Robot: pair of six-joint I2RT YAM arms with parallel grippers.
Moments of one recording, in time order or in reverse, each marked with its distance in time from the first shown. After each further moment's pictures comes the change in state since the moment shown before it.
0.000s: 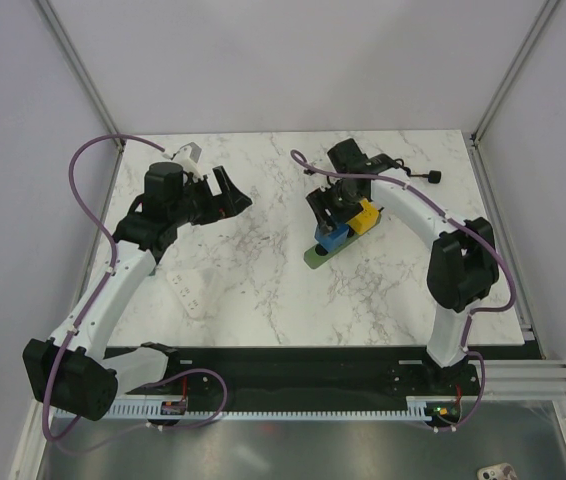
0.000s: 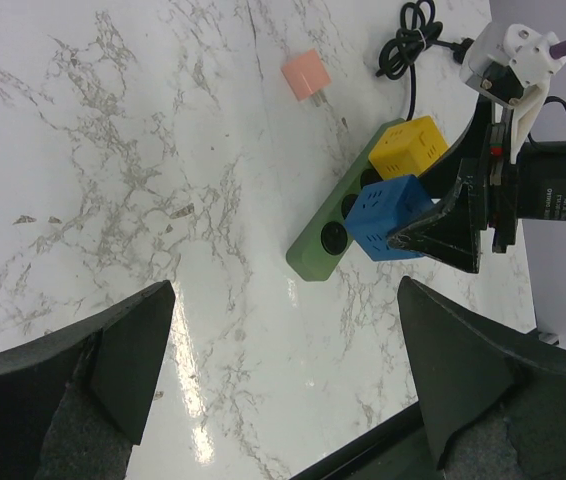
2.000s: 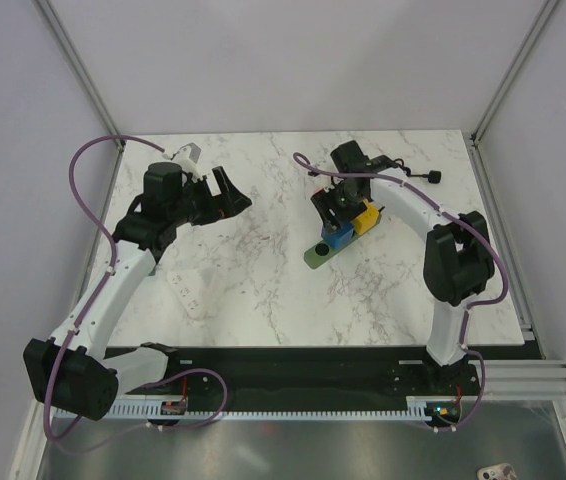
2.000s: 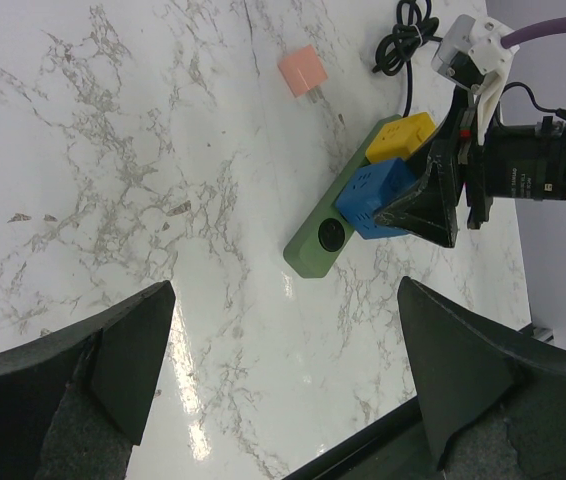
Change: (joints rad) left arm 0.011 0.001 -0.005 0.001 0.024 0.000; right arm -0.027 0.047 -0.016 0.041 0.045 -0.044
